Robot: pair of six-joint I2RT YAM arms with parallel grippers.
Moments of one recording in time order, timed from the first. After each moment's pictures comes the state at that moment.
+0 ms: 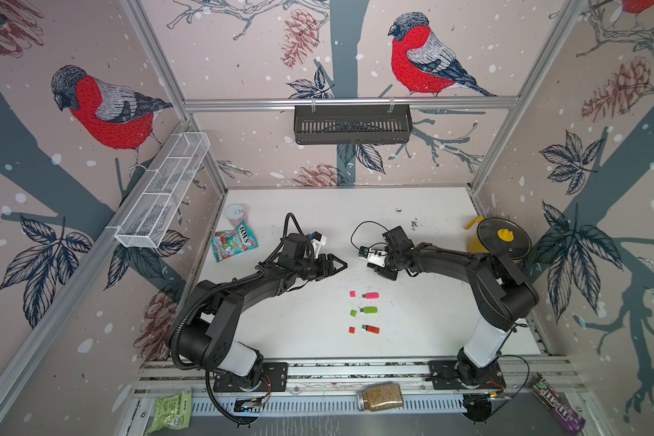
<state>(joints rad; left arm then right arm) -0.44 1.49 0.67 0.15 0.73 -0.73 0.55 1.77 0.97 -0.27 -0.18 -0.76</state>
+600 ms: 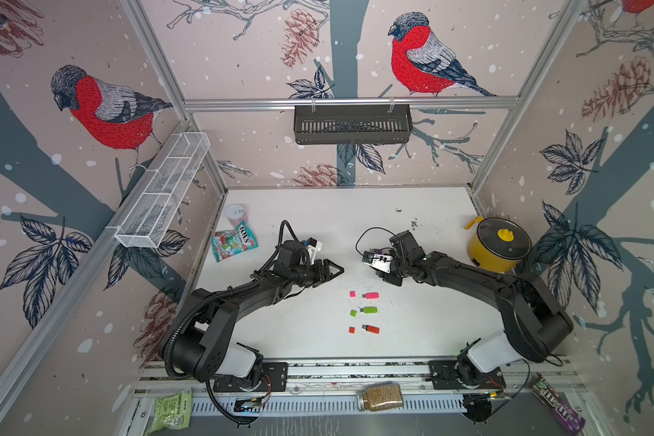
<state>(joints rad) -0.43 1.43 0.56 0.22 0.72 -0.79 0.59 1.53 0.83 -0.25 -0.17 -0.76</state>
